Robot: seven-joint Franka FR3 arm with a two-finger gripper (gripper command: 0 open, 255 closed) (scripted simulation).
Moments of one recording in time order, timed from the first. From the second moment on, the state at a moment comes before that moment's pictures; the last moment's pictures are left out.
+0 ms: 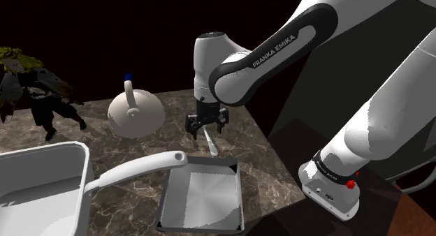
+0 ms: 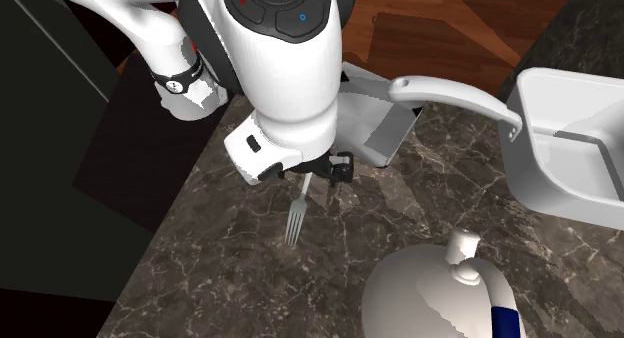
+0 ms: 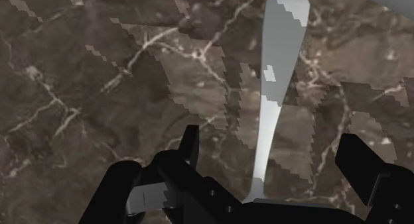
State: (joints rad) arm 0.03 0.01 0.63 -2.45 0.17 2.37 0.82
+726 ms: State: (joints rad) arm 0.03 0.01 0.63 -2.44 0.17 2.37 0.82
